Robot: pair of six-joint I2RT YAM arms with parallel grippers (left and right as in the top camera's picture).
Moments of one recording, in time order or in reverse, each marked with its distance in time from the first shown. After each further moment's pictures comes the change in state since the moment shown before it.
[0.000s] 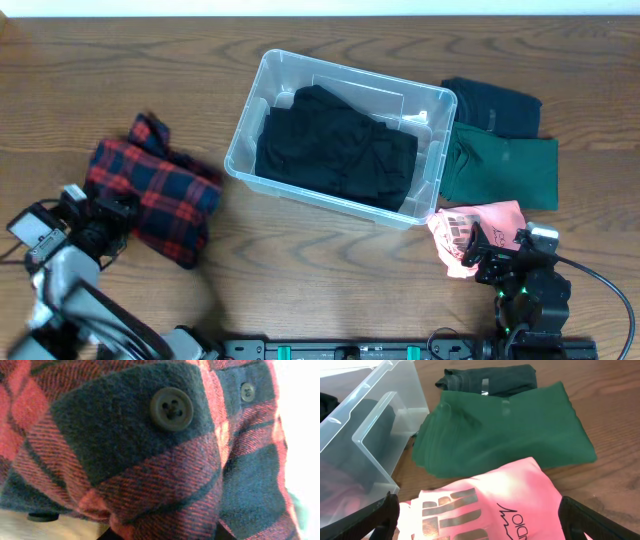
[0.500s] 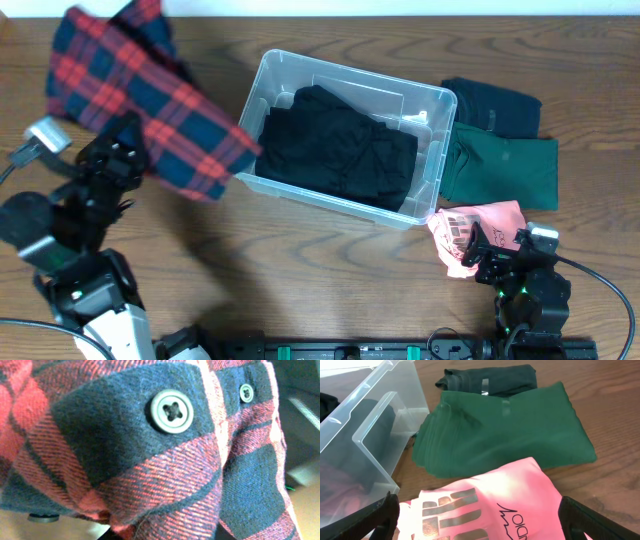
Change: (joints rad) left arm -0.335 -0.626 0.087 0.311 0.061 -0.455; right arm 0.000 0.000 0.000 0.000 0.000 0.000
